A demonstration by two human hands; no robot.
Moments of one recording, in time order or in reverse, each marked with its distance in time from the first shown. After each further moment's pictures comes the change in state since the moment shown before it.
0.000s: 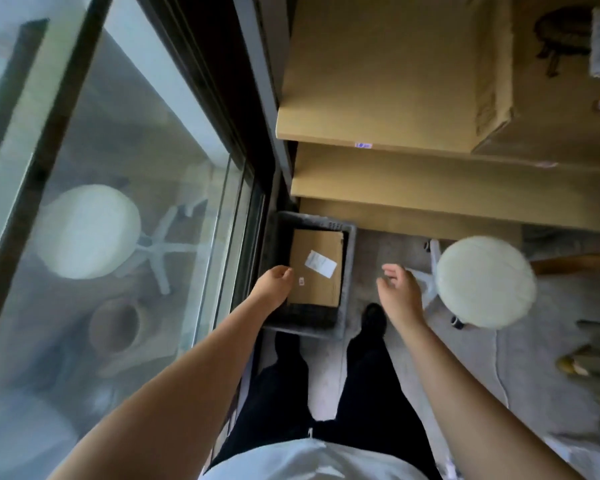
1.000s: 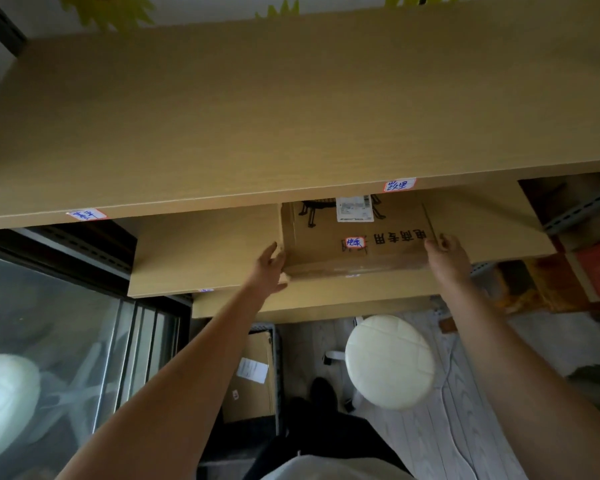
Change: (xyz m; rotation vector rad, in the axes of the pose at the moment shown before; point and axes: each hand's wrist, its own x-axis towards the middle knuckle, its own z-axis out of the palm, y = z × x) left_hand -0.052 0.389 0.190 -0.366 -0.095 0.252; right_hand 0.186 -0.002 -0.420 0.334 0.442 0.129
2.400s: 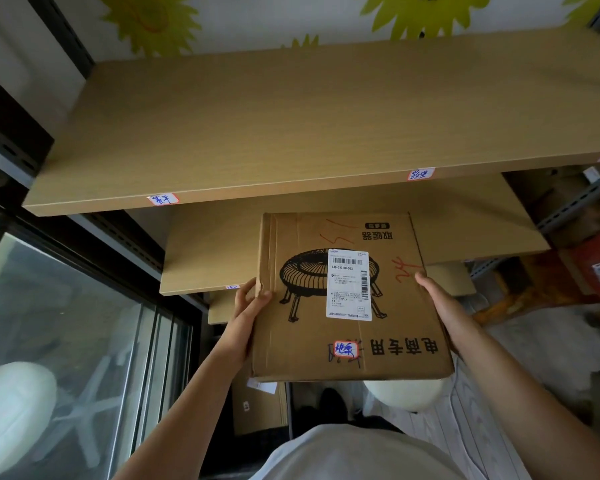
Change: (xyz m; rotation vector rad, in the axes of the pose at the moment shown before) left_hand -0.111 -0.062 -0.114 -0.194 -0.123 0.048; right_hand -0.143 0.017 -0.010 0.275 -0.424 0.226
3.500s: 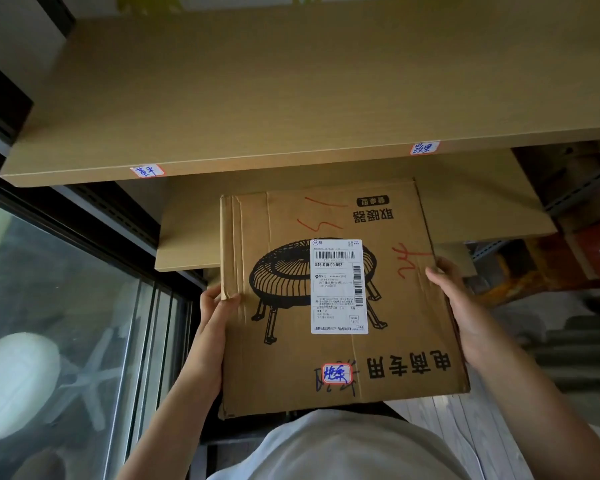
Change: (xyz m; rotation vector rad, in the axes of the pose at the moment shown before) left_hand -0.080 0.000 0.007 -0.007 0.204 0.103; right_hand -0.059 -0.014 -0.002 0.118 -0.054 -0.152
